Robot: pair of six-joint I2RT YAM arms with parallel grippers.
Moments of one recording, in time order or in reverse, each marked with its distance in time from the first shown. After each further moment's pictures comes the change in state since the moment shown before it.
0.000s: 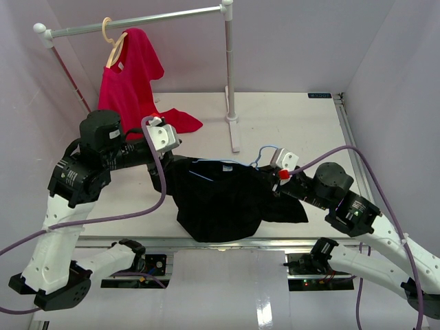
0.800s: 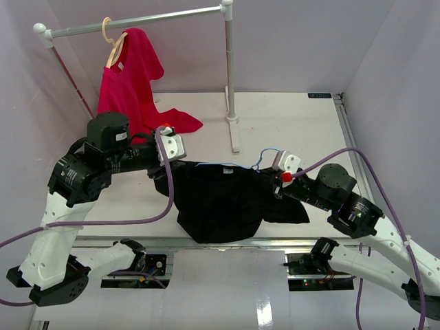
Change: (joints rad) left arm -0.094 0.018 0.060 -0.129 -0.122 0.106; right arm 0.000 -0.020 0.000 -0.027 -0.031 -0.001
